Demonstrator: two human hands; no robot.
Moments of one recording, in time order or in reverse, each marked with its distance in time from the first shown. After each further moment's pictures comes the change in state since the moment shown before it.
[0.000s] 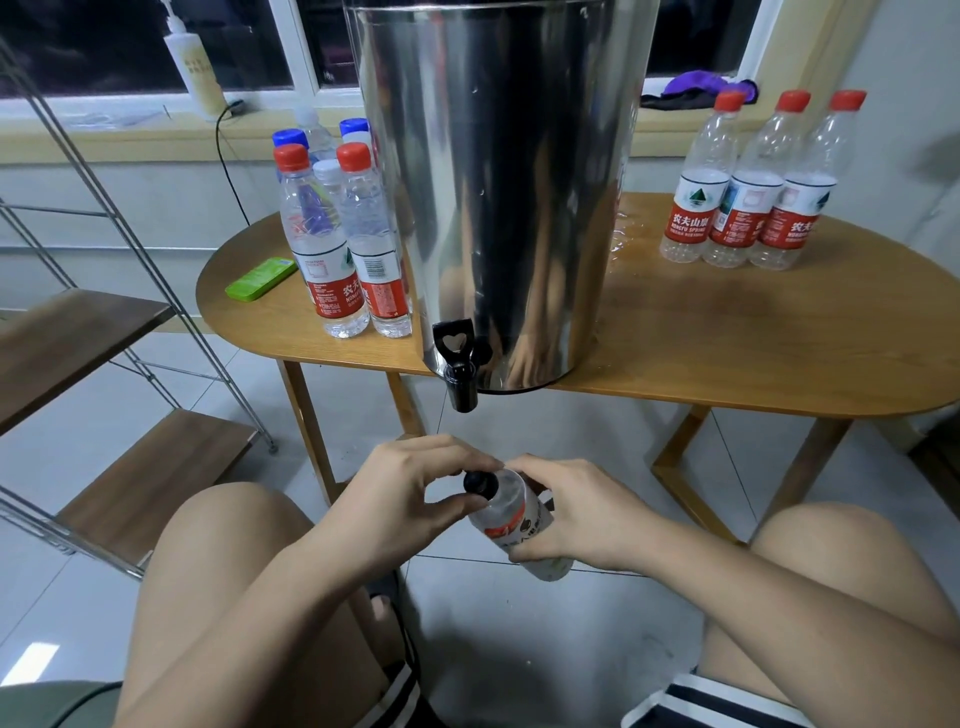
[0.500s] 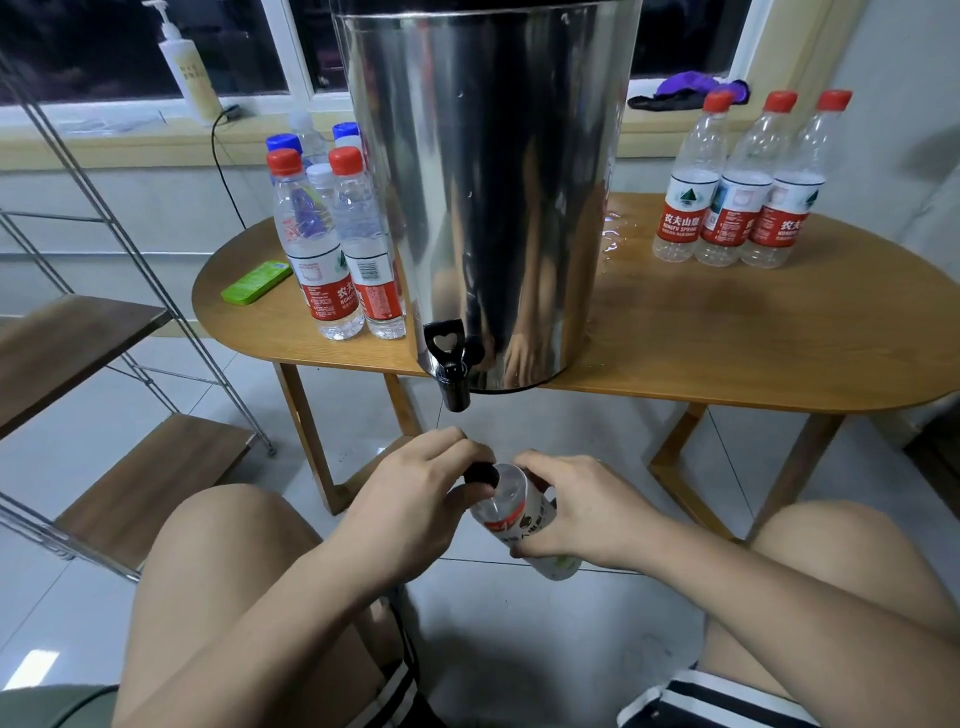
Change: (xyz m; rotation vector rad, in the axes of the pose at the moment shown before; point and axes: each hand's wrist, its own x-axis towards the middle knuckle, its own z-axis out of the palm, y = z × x) left_hand 0.005 0.010 0.021 0.219 0.087 0.002; right_hand -0.010 -0.003 -0.008 -0.046 0.038 0.005
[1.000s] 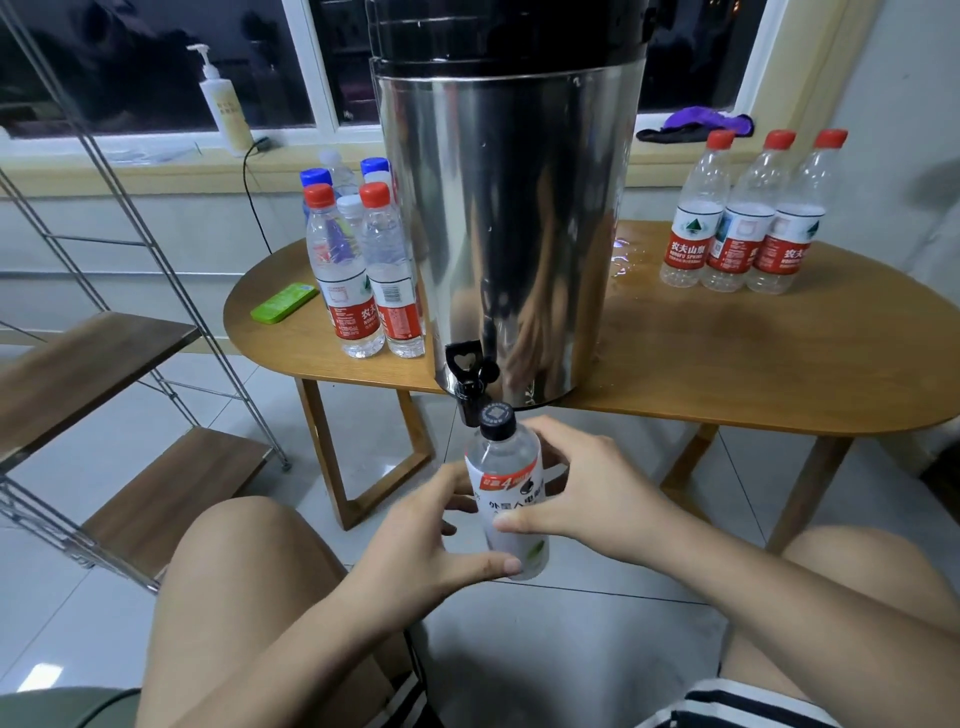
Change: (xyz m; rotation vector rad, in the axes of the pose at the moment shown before) left_hand -0.035 0.011 -0.008 -0.427 -0.100 -0.246; right_hand -0.009 -0.053 -0.038 0.312 0.122 -0.031
